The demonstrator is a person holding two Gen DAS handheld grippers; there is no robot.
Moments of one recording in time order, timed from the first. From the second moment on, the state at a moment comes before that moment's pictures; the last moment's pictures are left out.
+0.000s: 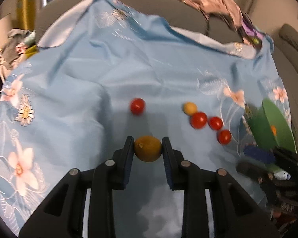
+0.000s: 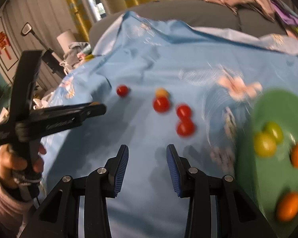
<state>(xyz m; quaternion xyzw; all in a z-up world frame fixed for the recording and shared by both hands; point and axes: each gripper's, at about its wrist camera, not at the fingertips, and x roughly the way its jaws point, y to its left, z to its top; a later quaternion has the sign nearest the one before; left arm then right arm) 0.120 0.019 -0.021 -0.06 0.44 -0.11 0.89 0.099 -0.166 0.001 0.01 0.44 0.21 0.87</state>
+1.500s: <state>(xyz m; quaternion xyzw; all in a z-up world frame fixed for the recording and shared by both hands) 0.063 -0.002 -0.010 -0.02 0.44 -0.15 0.88 0.085 -0.149 0.001 0.03 0.46 0.23 0.86</state>
